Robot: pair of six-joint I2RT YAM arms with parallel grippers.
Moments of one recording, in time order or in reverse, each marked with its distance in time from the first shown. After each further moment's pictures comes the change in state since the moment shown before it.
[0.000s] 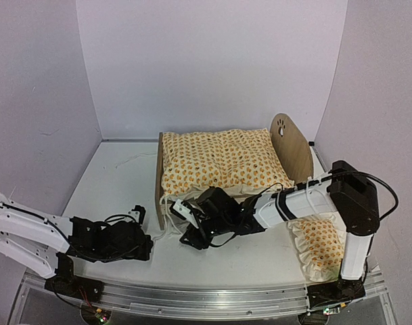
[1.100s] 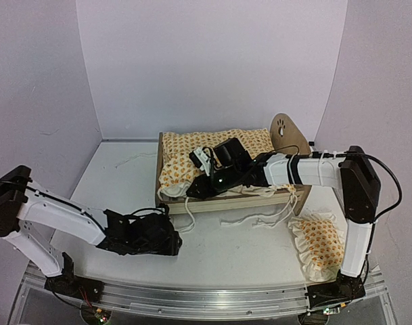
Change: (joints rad) left arm 0.041 0.282 0.187 0.080 0.092 -0.008; right arm -0.238 0.018 0.286 -0.201 -0.209 0.335
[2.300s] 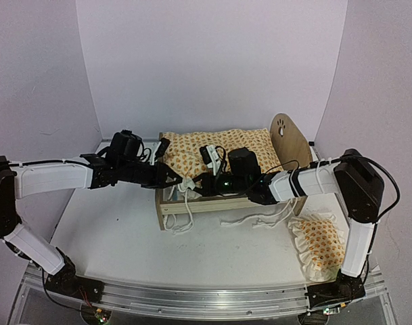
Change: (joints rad) left arm 0.565 -0.014 0.309 0.061 0.803 0.529; right arm -0.025 -0.027 -0.269 0.603 -0.056 0.217
